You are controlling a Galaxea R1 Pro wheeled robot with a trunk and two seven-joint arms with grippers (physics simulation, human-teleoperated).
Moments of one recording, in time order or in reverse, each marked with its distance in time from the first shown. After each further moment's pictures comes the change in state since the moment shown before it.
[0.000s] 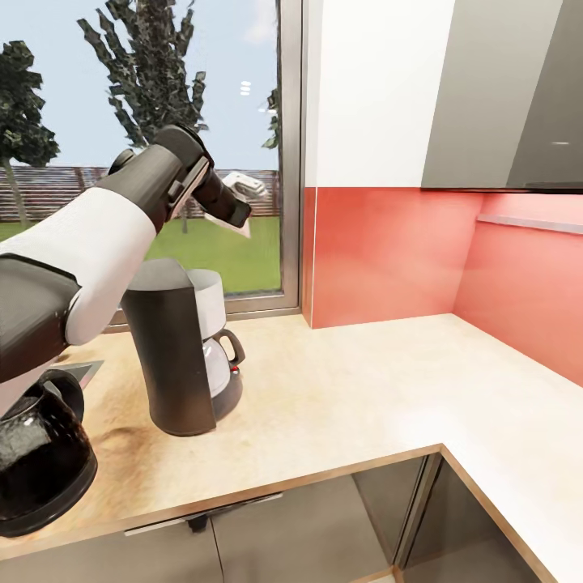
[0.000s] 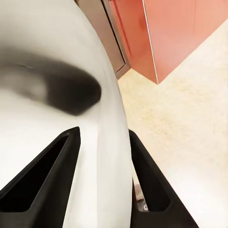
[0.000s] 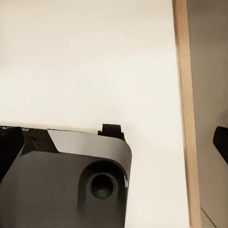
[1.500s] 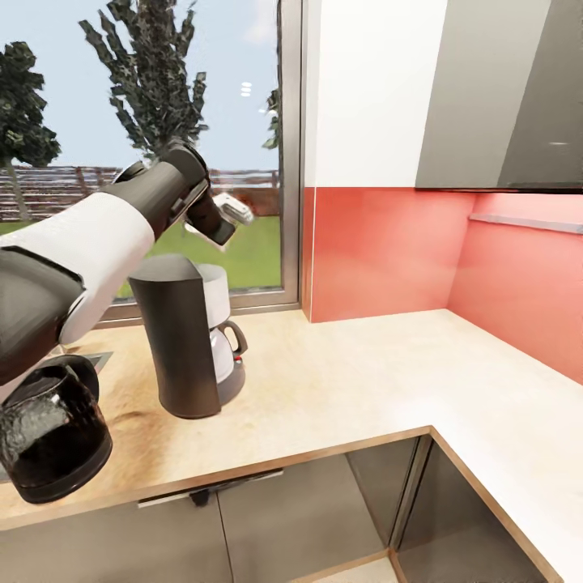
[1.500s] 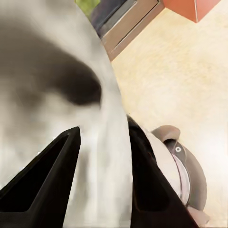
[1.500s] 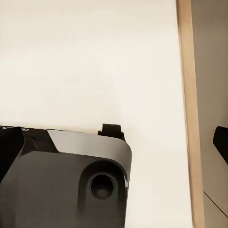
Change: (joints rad) left arm -0.014 0.017 -0.211 0.116 -0.010 -0.002 0.000; right arm 0.000 0.000 0.000 0.000 0.000 0.000 0.000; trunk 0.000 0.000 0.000
